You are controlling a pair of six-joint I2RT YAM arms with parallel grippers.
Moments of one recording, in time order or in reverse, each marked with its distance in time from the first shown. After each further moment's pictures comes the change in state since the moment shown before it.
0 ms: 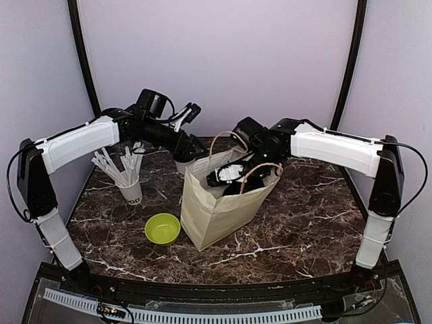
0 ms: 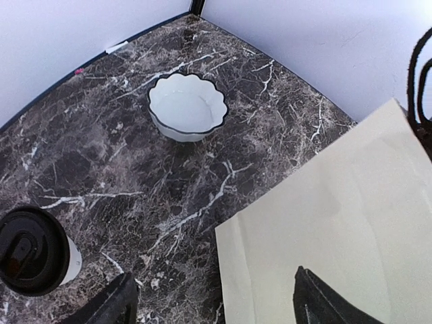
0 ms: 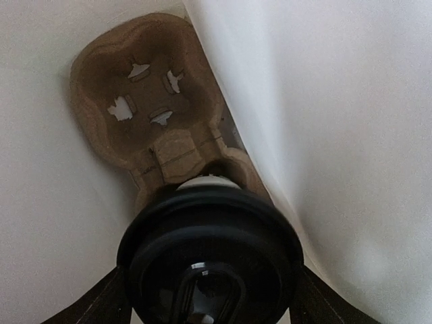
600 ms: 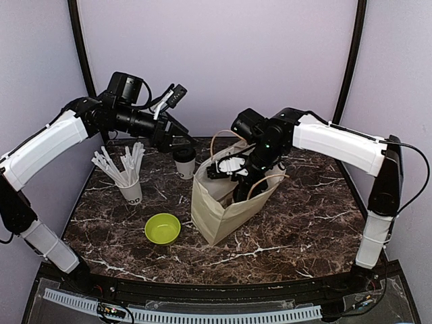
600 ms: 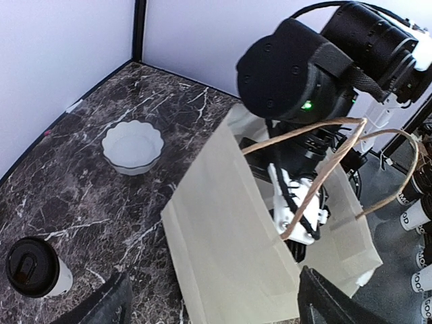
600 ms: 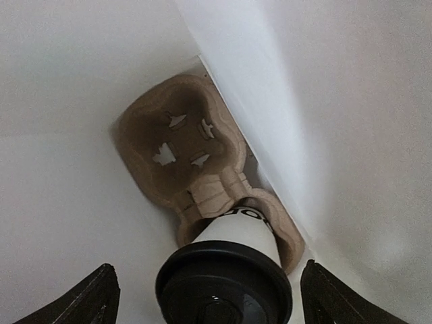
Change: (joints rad) left arm -0.008 -0.231 0.029 -0.154 0.145 0.103; right arm 0.000 0.014 0.132 -0.154 -0.032 0.081
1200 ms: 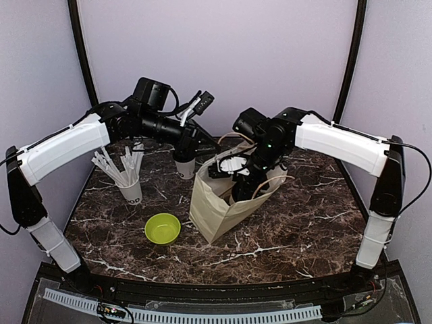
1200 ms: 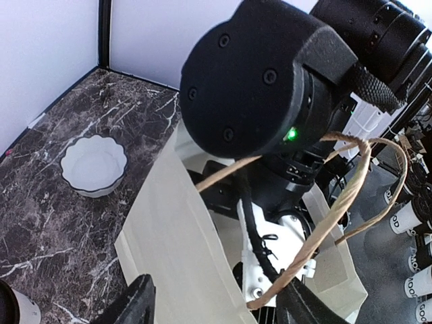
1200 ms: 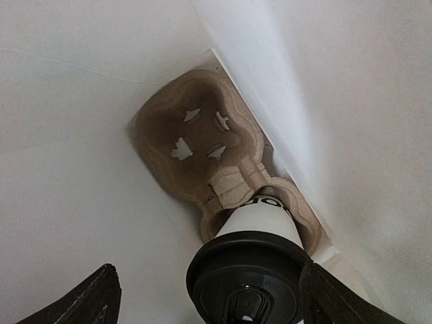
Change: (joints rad) left arm -0.146 0.105 0.023 0.126 -0.021 -0.076; right arm 0.000 -0.016 -0.005 -0.004 -0.004 0.016
